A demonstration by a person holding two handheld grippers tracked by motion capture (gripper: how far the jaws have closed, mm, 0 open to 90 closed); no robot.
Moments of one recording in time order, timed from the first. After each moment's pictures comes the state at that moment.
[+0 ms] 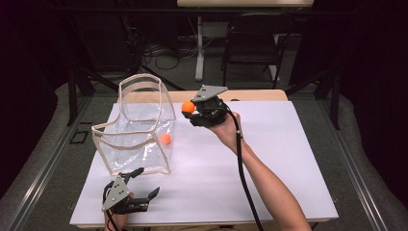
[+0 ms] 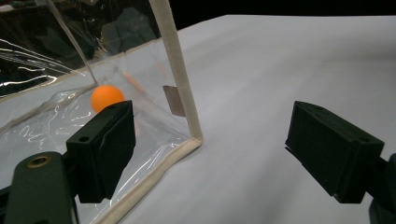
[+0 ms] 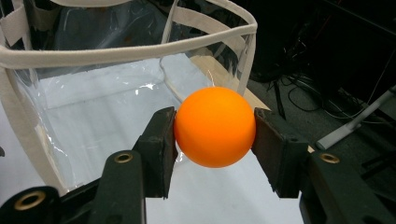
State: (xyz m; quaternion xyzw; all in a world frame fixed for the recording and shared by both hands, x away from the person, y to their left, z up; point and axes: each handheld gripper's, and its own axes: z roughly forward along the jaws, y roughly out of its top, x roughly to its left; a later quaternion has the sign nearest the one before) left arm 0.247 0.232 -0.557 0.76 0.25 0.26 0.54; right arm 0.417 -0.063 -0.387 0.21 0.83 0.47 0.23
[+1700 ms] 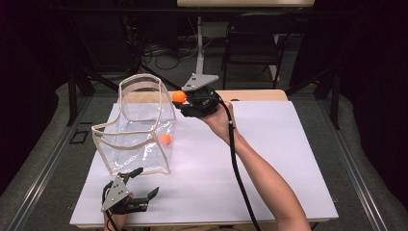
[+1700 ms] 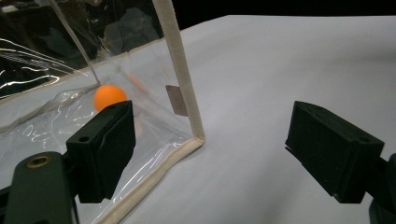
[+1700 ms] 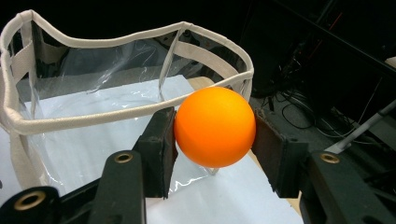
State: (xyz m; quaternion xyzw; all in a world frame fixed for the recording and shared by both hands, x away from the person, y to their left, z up) left arm 0.247 0.233 -0.557 0.76 0.25 0.26 0.54; right arm 0.421 -0.041 -0.356 0.19 0.82 0.48 0.25
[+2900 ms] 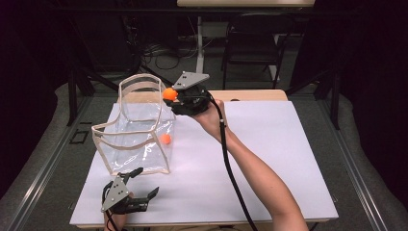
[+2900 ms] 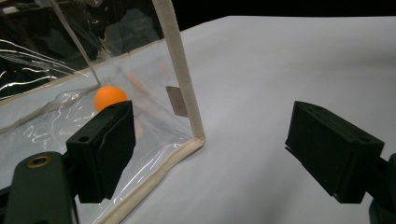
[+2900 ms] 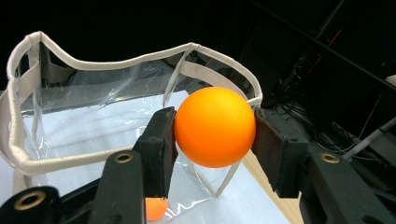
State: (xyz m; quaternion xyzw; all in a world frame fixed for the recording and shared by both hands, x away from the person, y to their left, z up) left arm 0.247 0.233 -0.557 0.76 0.25 0.26 0.54; right arm 0.422 -0.019 -0.351 0.17 0.81 0.49 0.26
